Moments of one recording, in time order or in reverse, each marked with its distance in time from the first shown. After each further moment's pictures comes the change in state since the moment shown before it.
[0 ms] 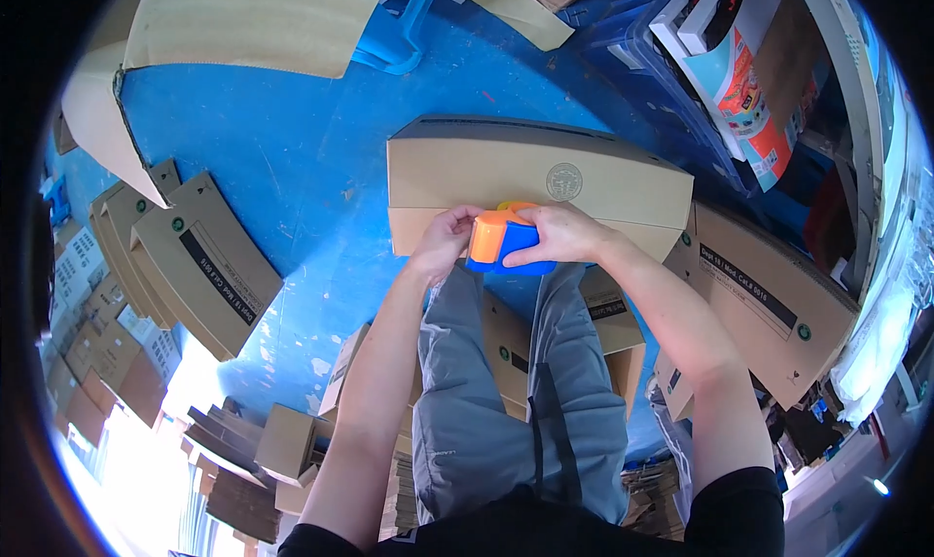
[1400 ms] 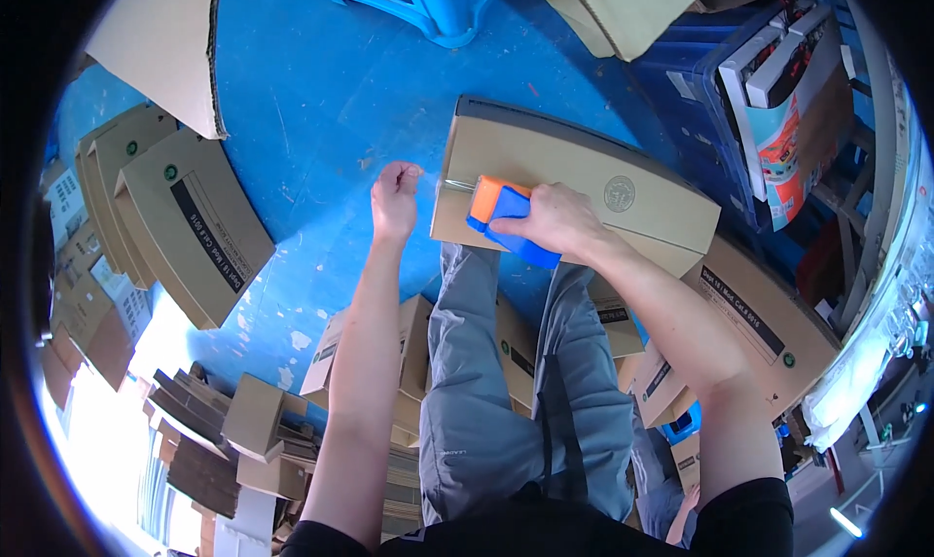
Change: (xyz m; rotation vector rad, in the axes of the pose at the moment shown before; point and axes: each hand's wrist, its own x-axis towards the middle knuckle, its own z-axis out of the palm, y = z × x) left_hand -0.018 0.031 -0.125 0.399 0.734 0.393; right_hand 0.076 -0.097 0.012 -0.238 0.038 0.378
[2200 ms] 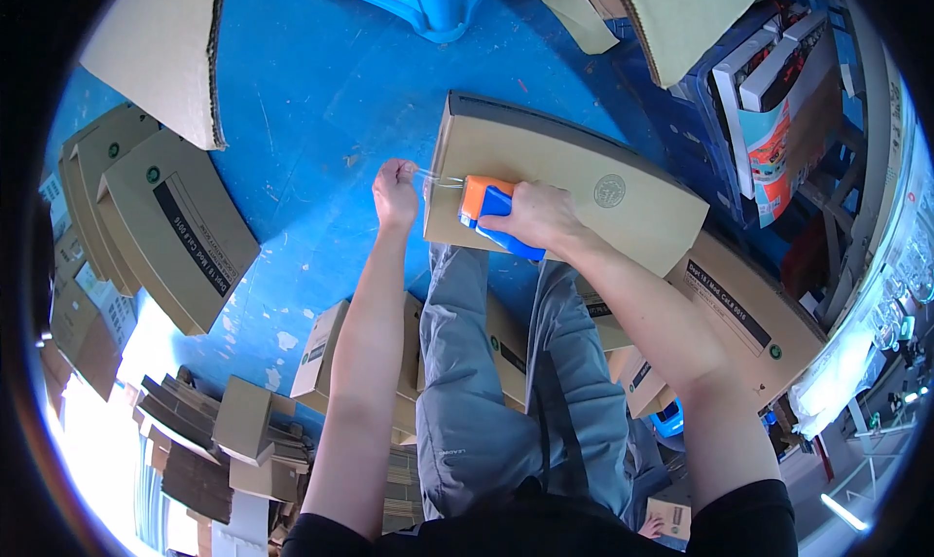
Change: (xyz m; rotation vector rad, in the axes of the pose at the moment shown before) left_hand 0.018 -0.054 0.029 0.049 0.114 0.005; right_hand 0.025 -0.012 0.018 -0.093 0.017 0.057
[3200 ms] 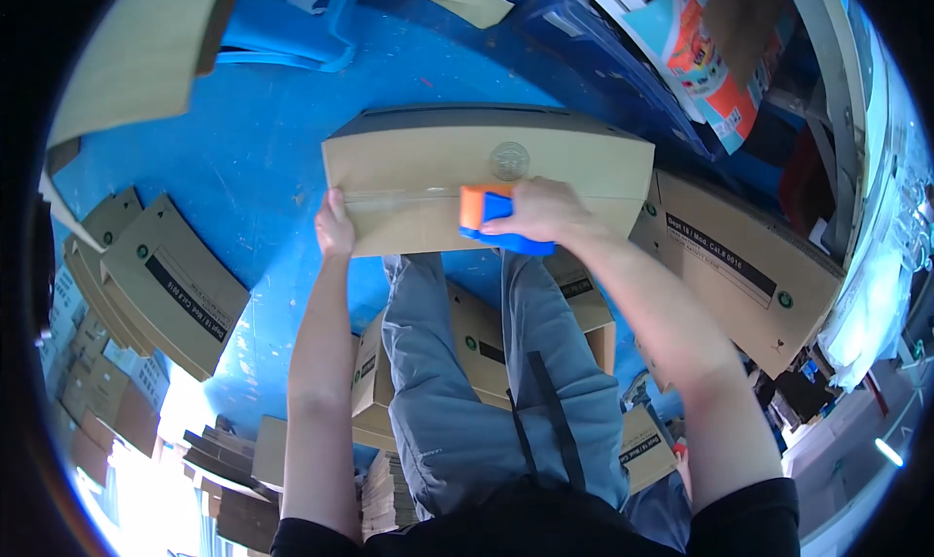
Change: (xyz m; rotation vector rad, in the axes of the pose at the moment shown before) left_hand -0.042 0.017 0.039 0.365 -0.162 0.056; right_hand -0.063 0.179 0.006 0.061 -0.054 0.037
